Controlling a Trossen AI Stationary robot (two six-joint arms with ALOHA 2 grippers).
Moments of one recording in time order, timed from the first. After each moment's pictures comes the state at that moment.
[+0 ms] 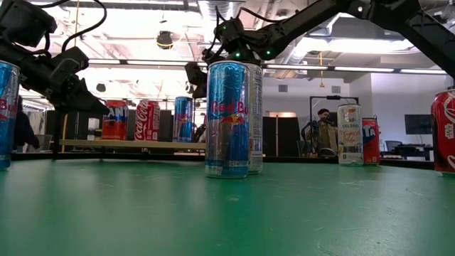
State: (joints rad) left arm 0.53 0.00 0.13 -0.43 -0.02 -0.12; right arm -0.41 2.18 1.80 0.04 0.23 0.11
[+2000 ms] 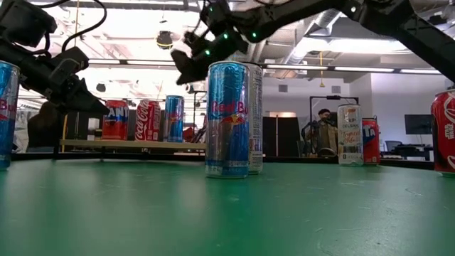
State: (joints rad) left arm 0.53 0.00 0.13 -0.43 -0.02 -0.12; right arm -0.33 2.26 2.08 -0.19 0.18 -0.11
